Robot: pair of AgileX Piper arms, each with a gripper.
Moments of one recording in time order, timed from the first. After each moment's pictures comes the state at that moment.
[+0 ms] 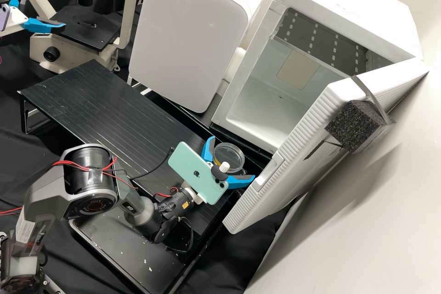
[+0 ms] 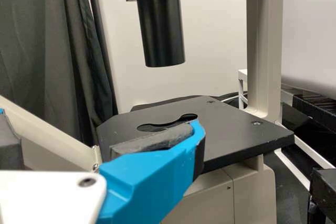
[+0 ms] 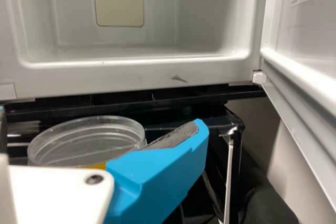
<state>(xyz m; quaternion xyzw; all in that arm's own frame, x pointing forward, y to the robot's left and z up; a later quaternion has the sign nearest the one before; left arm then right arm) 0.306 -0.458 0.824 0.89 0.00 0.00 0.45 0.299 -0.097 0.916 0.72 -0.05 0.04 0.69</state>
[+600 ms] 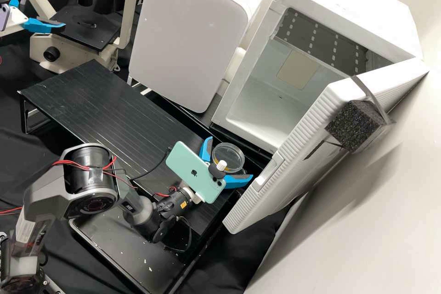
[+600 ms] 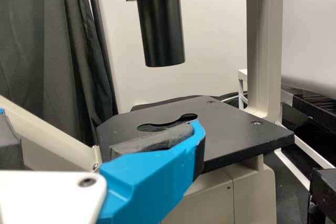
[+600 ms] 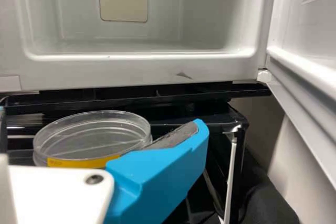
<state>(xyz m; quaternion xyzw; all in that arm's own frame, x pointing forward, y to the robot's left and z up) 0.306 -0.458 0.824 0.89 0.00 0.00 0.45 0.300 -0.095 0.911 0.71 -0.05 0.04 0.70</state>
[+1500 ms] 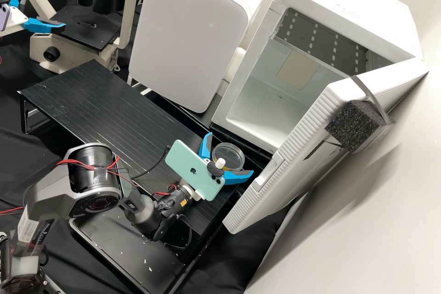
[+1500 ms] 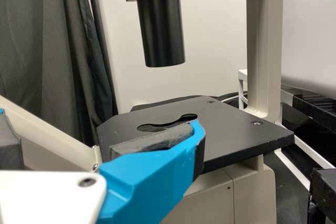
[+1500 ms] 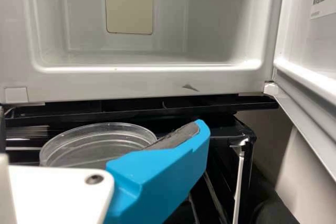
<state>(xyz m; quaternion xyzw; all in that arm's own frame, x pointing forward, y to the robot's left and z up) 0.306 -0.458 0.824 0.89 0.00 0.00 0.45 0.305 -0.093 0.908 0.71 -0.04 0.06 0.70</state>
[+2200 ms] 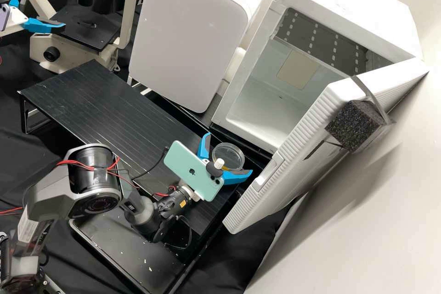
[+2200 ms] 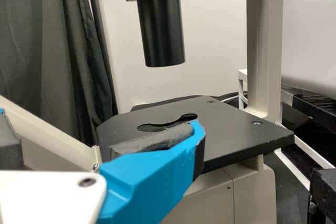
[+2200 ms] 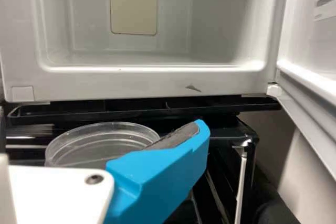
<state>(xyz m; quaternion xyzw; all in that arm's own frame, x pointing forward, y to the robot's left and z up) 0.306 -0.458 0.824 0.89 0.00 0.00 0.45 0.293 -0.097 0.909 0.71 -0.04 0.06 0.70</state>
